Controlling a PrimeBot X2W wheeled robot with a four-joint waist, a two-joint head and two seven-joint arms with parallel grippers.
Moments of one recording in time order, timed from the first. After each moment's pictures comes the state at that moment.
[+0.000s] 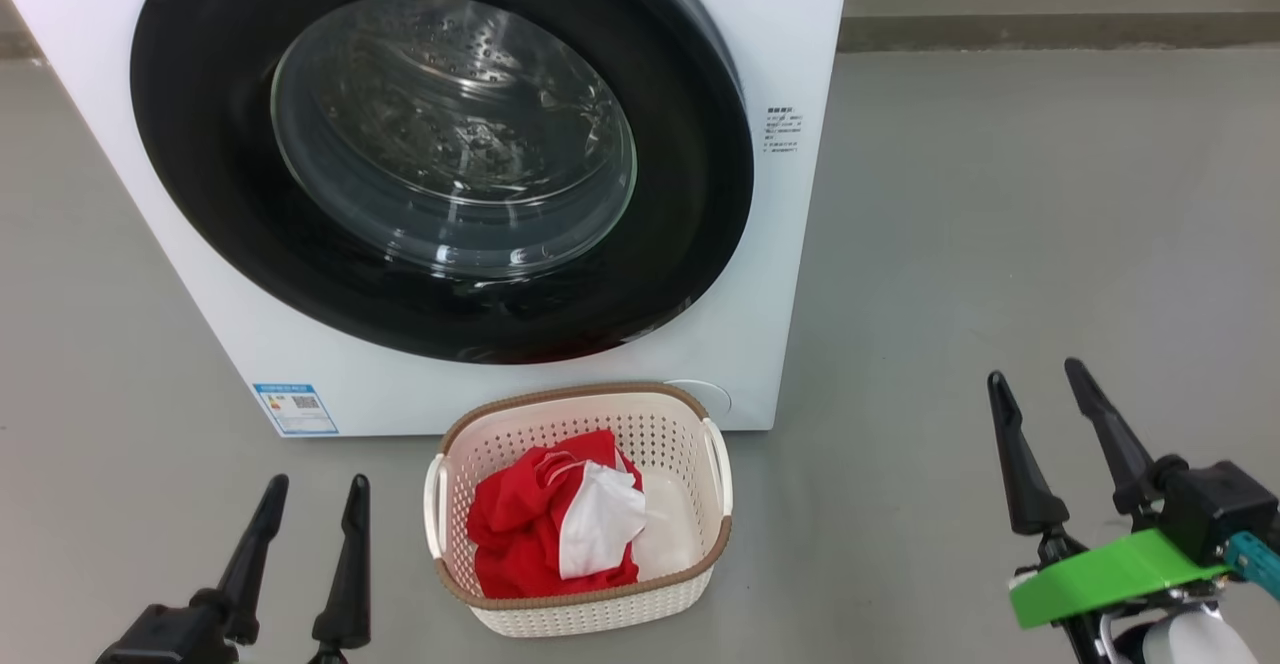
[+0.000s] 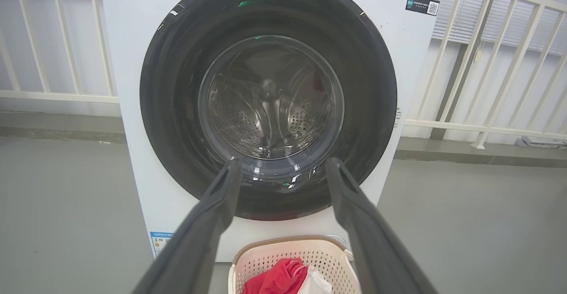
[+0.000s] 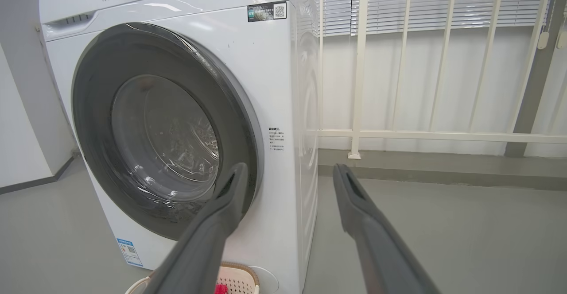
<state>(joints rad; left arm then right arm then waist) -0.01 0.08 0.02 0.15 -0.27 -0.13 -0.25 -0.07 -0.09 -0.03 0.18 0.28 0.13 -0.26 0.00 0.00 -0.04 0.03</state>
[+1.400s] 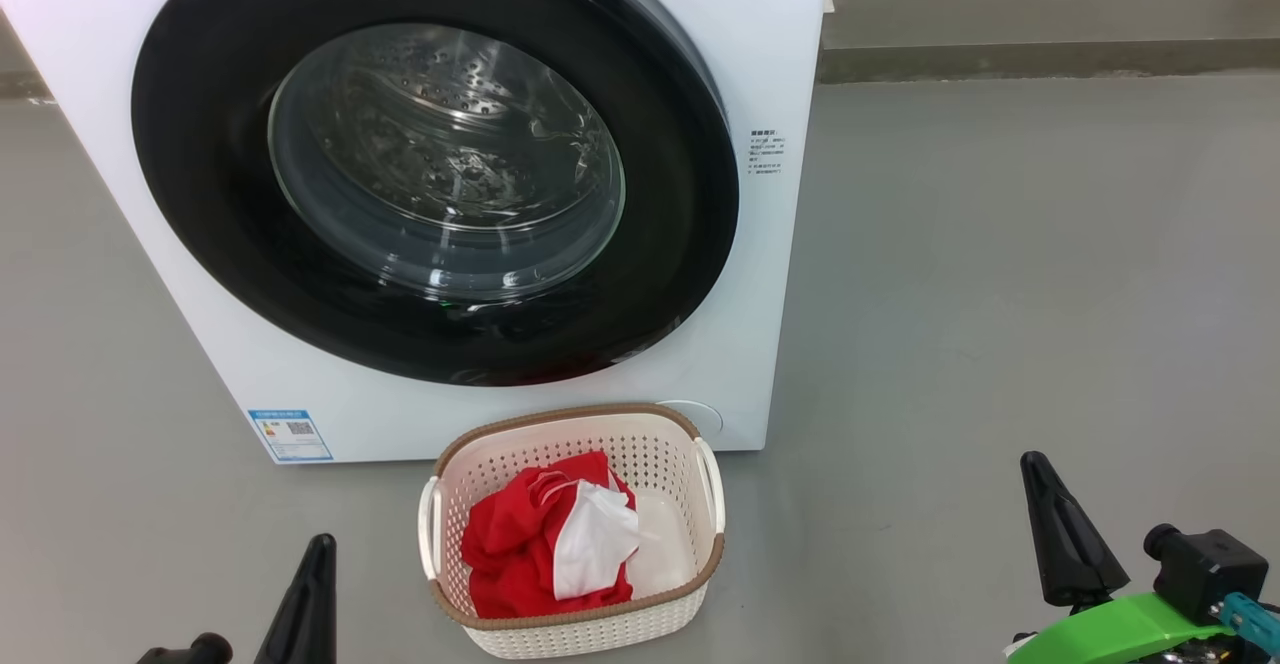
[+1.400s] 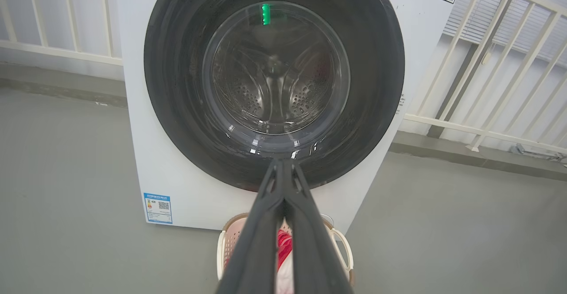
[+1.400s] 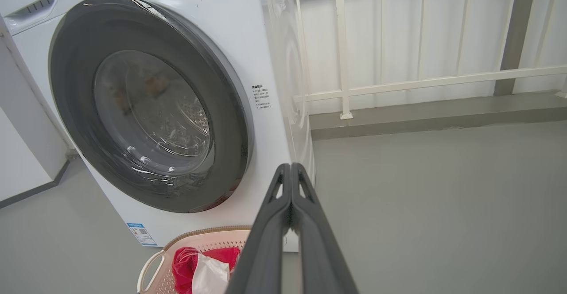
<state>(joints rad) 0.05 0.06 0.03 0.19 -0.33 -0.12 -0.23 0.04 -0.05 -0.05 0.23 0.33 0.13 -0.24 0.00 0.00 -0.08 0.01</state>
